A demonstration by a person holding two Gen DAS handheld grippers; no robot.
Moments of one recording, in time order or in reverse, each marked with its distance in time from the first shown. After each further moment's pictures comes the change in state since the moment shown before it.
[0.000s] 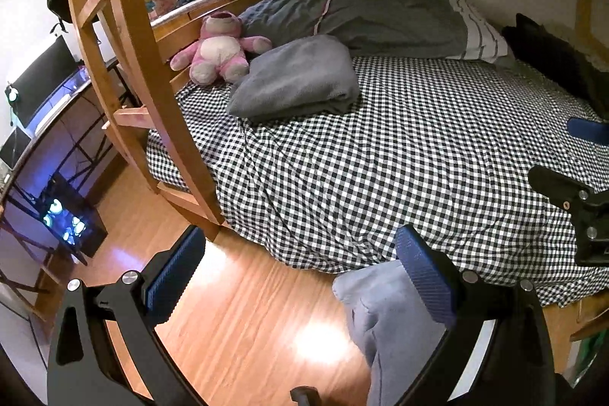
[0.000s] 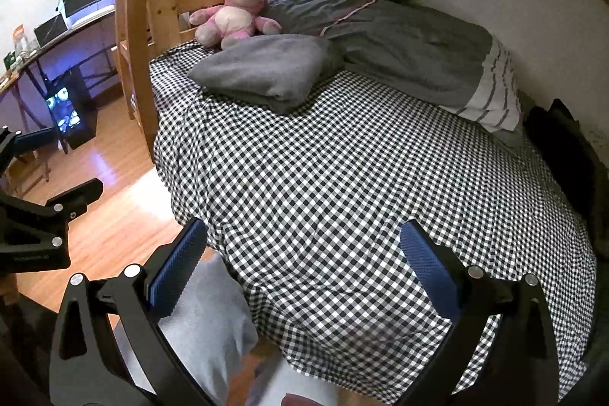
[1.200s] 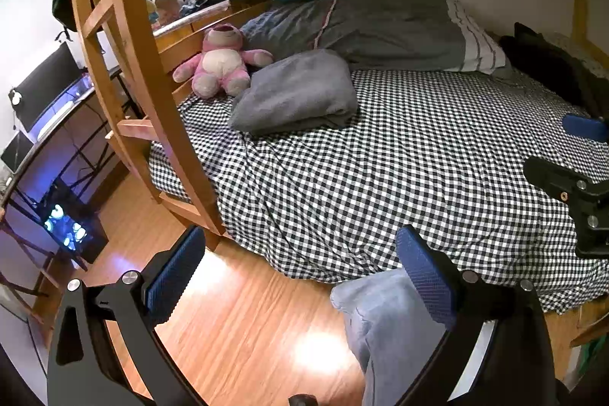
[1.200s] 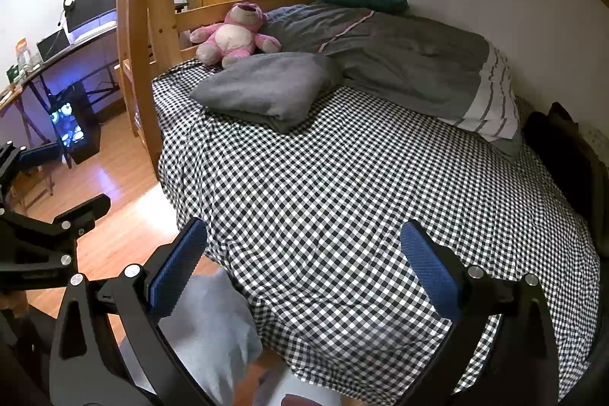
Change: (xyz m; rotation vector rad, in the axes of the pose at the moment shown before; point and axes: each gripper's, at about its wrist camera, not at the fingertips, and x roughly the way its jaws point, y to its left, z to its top) left arm -0.014 -0.005 0.000 -0.011 -0.048 0.006; right arm -0.009 -0.002 0.007 0.016 -0.051 0.014
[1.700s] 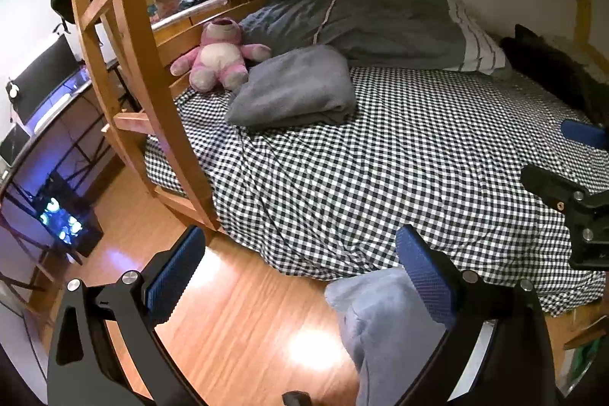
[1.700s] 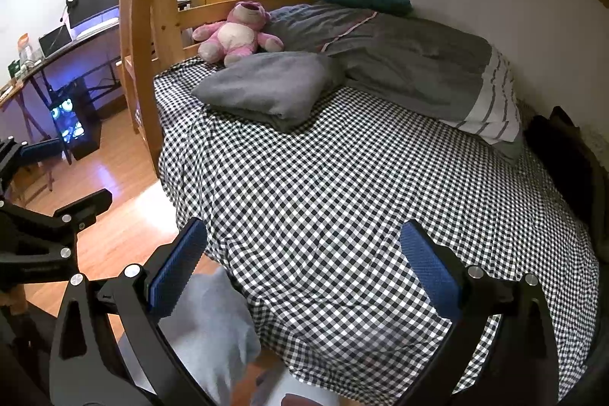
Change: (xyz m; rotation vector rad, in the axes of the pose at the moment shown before) left arm 0.005 0.002 0.003 -0.017 0.025 -0.023; right arm 0.003 0.001 -0.003 -0.005 0.000 -0.001
